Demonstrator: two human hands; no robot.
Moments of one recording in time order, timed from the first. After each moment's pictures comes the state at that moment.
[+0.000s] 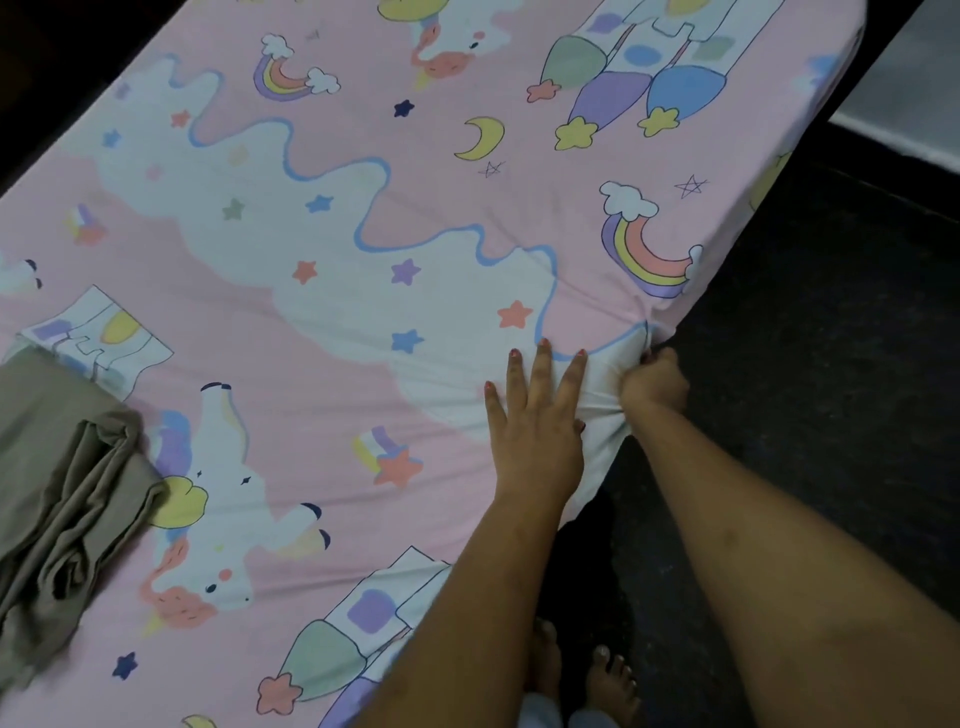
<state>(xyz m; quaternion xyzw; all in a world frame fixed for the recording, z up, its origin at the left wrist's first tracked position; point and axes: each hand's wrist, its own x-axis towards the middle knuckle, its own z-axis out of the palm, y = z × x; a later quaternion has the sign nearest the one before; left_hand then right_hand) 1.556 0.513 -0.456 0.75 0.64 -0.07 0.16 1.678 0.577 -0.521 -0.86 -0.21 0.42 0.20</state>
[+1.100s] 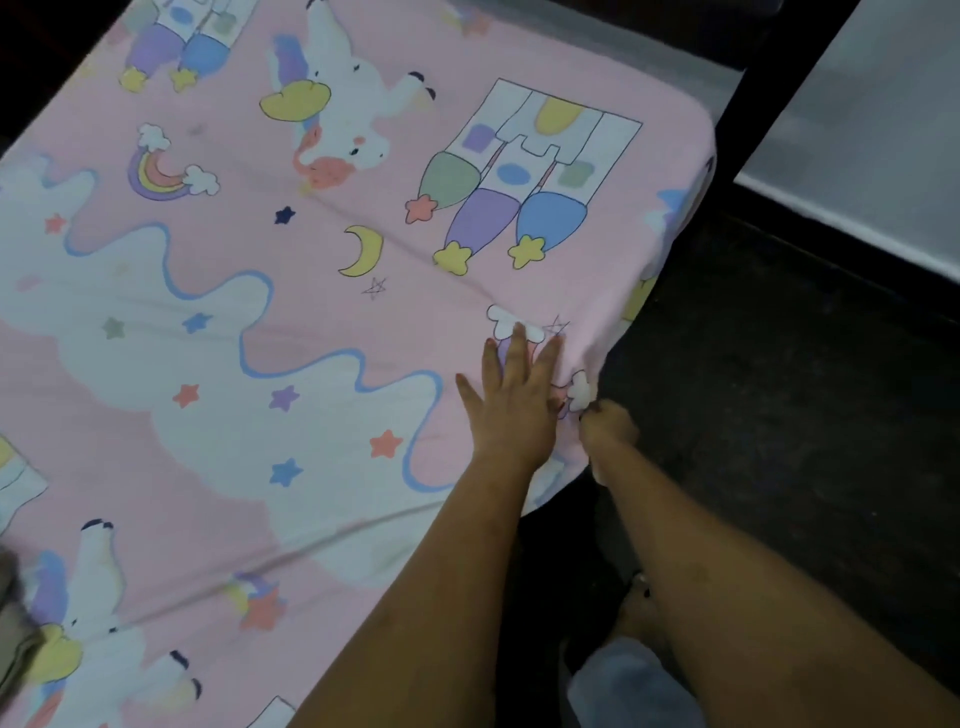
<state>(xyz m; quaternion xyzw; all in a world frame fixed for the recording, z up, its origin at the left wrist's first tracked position) 1.690 0.678 -0.438 0.73 0.64 -0.11 0.23 1.790 0.671 -0.520 -0.83 -0.19 0.50 0.11</state>
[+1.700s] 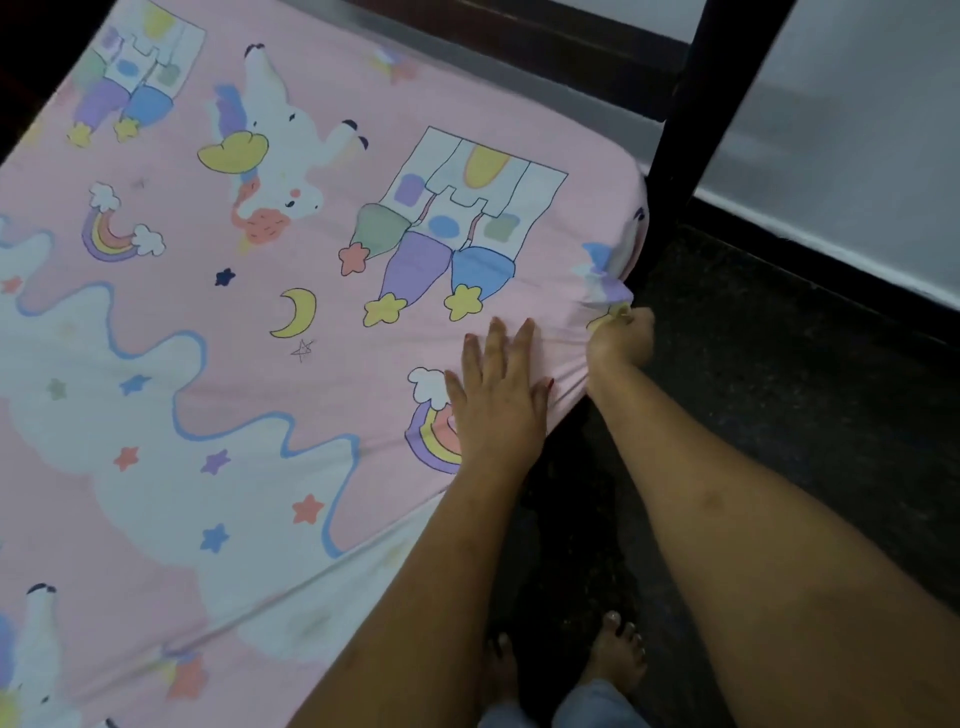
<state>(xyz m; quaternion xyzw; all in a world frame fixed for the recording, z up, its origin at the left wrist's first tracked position) 1.771 0.736 -0.443 0.70 0.68 -0.06 0.18 1.883 0.803 -0.498 -0.79 -0.06 0.42 0.43</state>
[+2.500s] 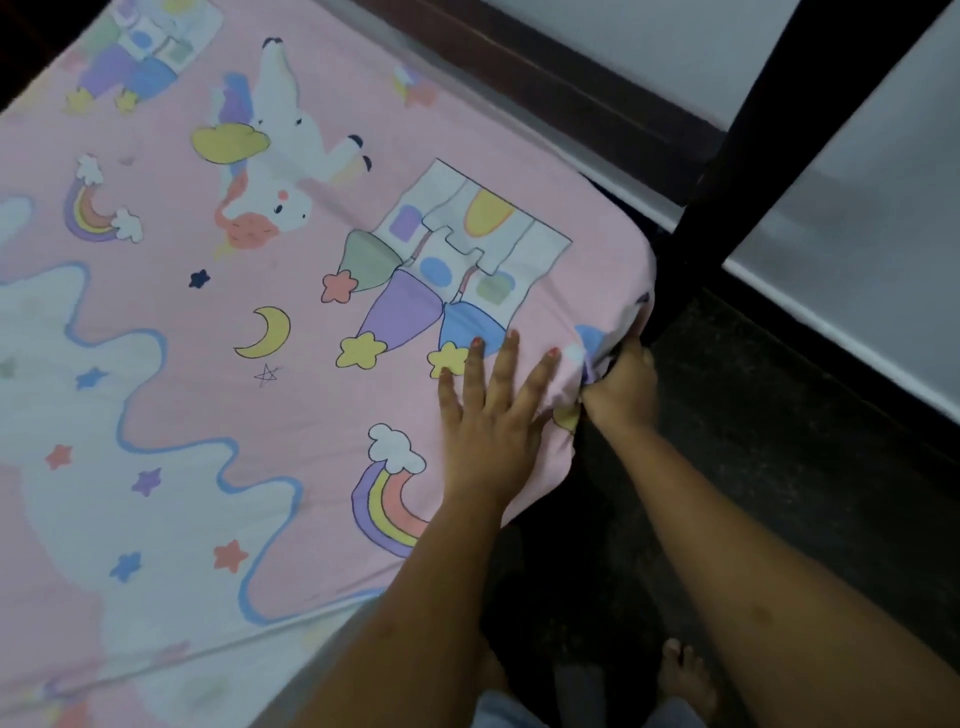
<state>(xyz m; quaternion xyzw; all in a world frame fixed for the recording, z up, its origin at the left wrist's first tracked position) 1.794 0.785 -0.505 0.75 0.66 0.01 -0.02 1.932 0.845 -0.522 -0.78 -0.45 0.38 0.23</state>
